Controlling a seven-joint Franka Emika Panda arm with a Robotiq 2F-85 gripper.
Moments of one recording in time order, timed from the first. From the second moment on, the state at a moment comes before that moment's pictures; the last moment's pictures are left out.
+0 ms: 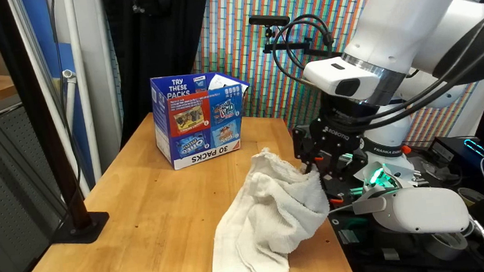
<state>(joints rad) 0.50 -0.30 0.38 -2.56 -0.09 2.40 -0.26</state>
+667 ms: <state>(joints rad) 0.51 -0.06 0.42 -2.34 -0.09 2.40 -0.26</state>
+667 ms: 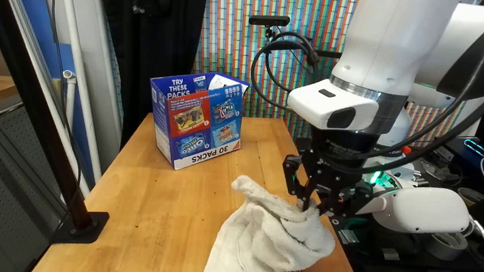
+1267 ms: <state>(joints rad) 0.47 0.16 0.42 -2.18 -0.08 2.39 -0.27</state>
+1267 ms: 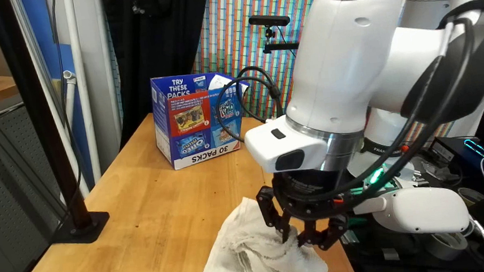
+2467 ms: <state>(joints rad) 0.26 0.28 0.36 -2.09 0.11 2.29 -0.46</state>
